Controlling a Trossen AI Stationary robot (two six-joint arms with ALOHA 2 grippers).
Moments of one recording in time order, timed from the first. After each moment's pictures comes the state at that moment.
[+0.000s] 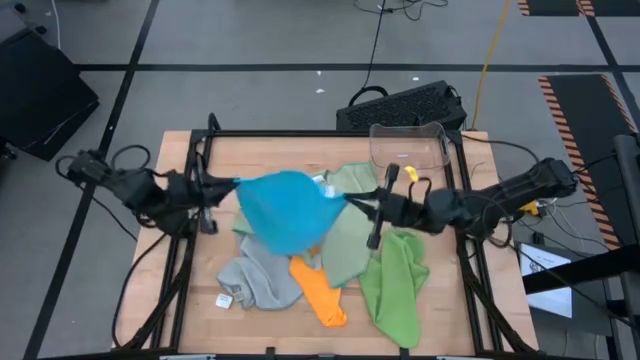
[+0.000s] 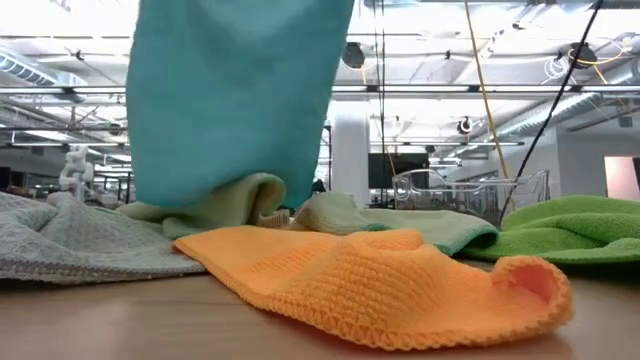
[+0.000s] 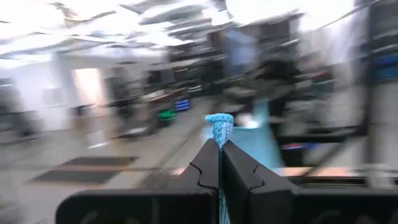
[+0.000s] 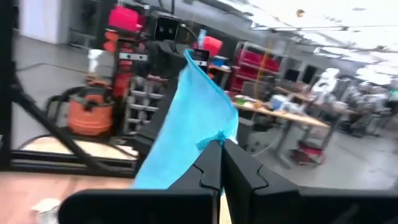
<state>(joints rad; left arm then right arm) -0.48 0.64 0.76 0.12 -0.61 0.25 0.33 1.24 1.05 0.25 0.55 -0.28</state>
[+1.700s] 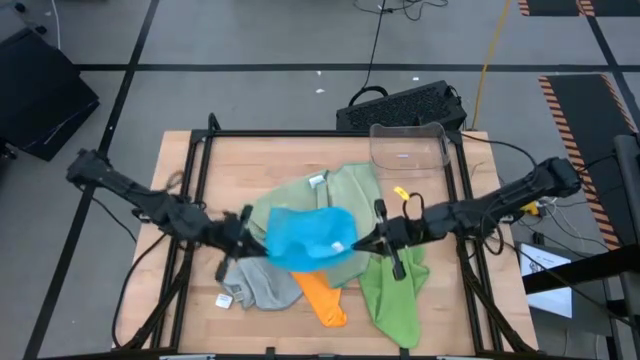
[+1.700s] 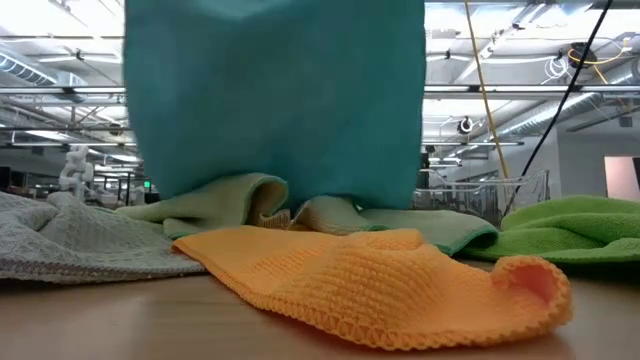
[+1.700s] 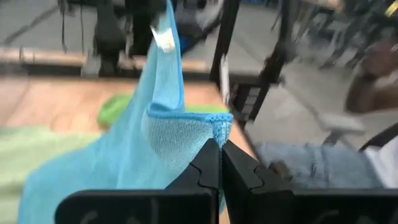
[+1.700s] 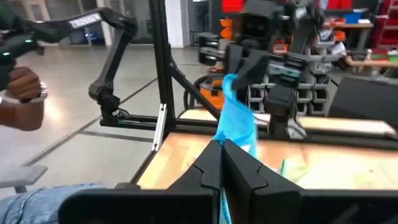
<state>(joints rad) -0.49 0.95 0.73 -0.06 -0.18 -0.25 0.38 1.17 0.76 0.35 0.15 0.09</state>
